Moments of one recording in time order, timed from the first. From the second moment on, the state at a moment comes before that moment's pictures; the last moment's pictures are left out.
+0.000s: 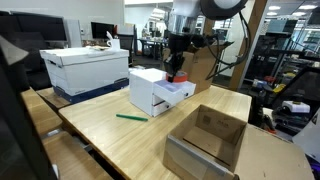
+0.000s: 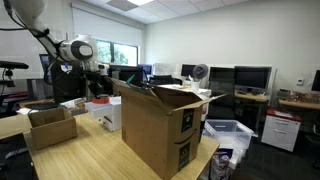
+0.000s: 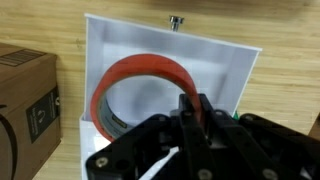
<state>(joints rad) 0.20 0.08 0.08 -2.26 -0.11 2.43 0.38</state>
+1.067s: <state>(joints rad) 0.20 0.07 0.09 -2.31 -0.03 2.43 0.38</state>
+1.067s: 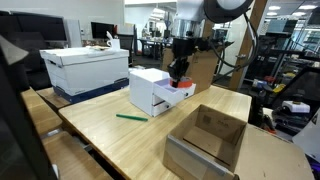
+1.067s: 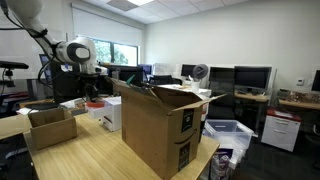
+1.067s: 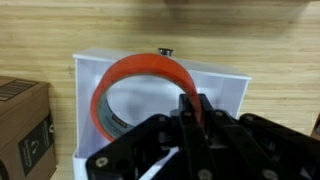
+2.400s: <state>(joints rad) 0.19 0.10 0.09 -2.28 0.00 2.43 0.37</state>
